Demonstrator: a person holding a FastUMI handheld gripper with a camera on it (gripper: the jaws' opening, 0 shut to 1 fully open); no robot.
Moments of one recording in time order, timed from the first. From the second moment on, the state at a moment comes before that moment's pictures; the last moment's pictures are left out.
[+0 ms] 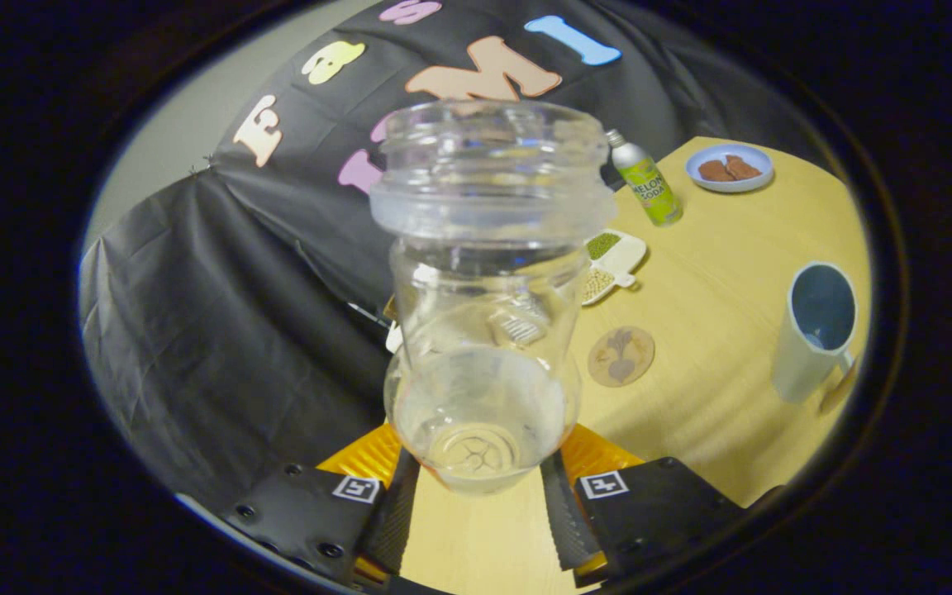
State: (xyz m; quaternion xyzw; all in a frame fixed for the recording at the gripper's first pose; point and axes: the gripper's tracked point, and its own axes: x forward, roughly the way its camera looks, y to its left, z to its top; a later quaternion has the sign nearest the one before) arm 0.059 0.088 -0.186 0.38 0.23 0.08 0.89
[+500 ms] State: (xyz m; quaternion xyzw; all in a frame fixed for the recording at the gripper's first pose) arm 0.057 0.060 -0.186 0.48 0.21 0.07 0.85
